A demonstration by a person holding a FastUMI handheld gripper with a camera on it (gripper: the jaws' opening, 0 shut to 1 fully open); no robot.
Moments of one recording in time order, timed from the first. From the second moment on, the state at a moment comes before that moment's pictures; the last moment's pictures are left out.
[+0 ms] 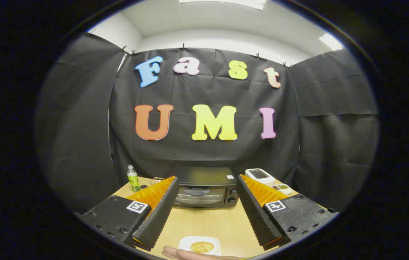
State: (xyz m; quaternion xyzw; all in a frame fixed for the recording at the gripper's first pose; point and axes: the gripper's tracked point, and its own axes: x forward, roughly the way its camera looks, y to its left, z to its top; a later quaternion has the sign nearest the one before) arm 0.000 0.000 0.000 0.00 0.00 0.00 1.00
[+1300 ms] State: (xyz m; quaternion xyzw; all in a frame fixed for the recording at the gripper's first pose) arm 0.070 -0.018 -0.032 0.01 0.03 -0.03 1.00
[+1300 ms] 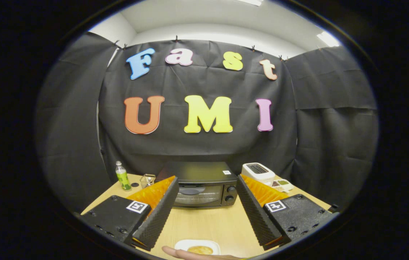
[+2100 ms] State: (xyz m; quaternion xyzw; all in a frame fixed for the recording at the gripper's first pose) arm 0.276 -0.012 -0.155 0.00 0.08 -0.02 1.00
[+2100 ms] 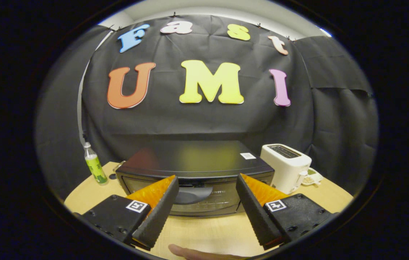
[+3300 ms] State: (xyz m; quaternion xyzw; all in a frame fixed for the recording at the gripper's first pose) arm 0.208 0.001 -0.228 0.01 0.14 0.00 0.99
